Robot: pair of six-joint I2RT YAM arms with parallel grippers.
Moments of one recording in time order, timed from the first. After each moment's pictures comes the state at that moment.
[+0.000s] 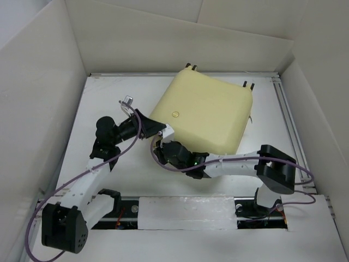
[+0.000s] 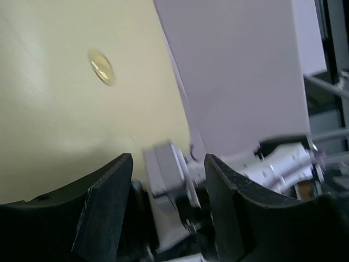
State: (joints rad) left arm -0.20 0.99 0.59 0.42 0.80 -1.14; right arm 1.23 1.69 1.02 0.25 0.41 0.43
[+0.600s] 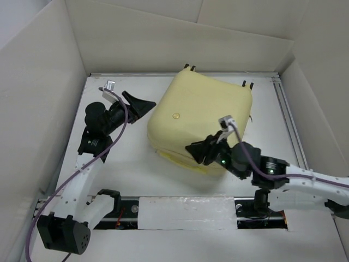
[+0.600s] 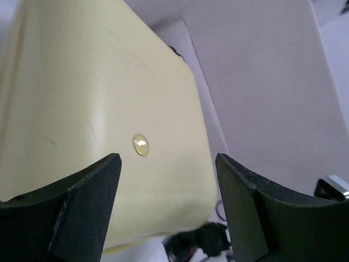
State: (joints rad) left arm -0.17 0.90 0.81 0.04 0.60 -0.98; right arm 1.30 0.96 0.92 -0.11 0.45 0.60
